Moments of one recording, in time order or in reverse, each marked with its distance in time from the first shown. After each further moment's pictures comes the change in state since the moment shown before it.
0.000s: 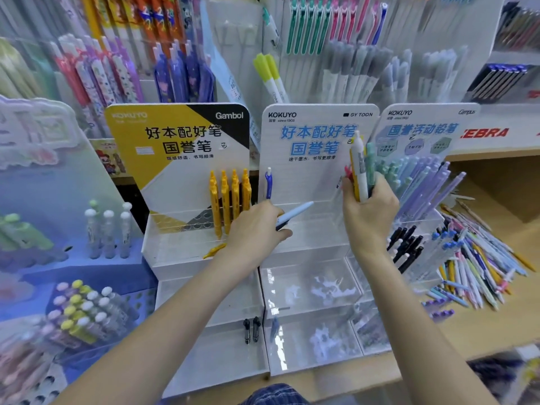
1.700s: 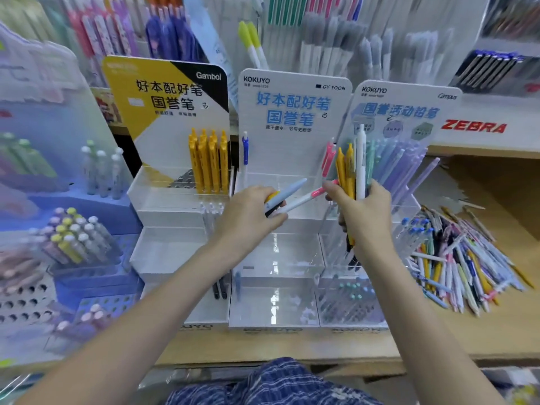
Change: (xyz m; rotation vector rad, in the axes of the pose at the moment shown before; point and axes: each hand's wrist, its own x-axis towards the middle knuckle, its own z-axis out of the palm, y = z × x) left_hand -0.057 0.064 0.022 -0.224 0.255 -0.066; right_hand -0.006 0.010 -0.086 0.336 -0.474 0.472
